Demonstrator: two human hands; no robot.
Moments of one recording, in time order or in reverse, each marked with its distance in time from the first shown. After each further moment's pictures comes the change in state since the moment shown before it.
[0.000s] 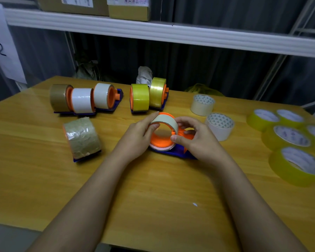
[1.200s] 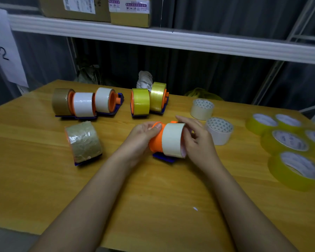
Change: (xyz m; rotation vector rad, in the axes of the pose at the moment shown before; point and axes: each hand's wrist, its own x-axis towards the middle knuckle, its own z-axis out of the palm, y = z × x) left_hand 0.001 0.019 0.003 -0.804 -0.105 -0.419; right_hand 0.003 0.010 0.014 -0.030 0.227 -0.187
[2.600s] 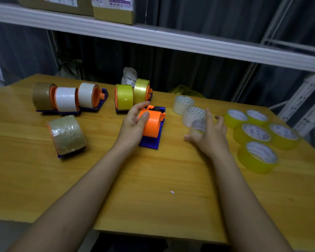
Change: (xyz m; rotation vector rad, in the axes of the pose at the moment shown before) left_hand -0.005 0.000 0.024 0.215 0.097 0.381; right_hand -0.004 0.023 -0.076 -0.637 0.003 0.442
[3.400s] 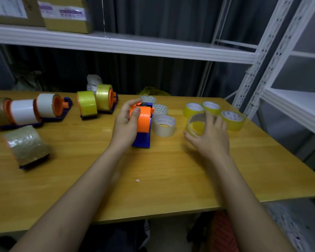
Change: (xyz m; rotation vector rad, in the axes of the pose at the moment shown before) left_hand -0.014 0.026 0.075 0.002 -0.007 0.146; right_hand -0.057 0.070 -0.067 -0.140 0.288 0.054
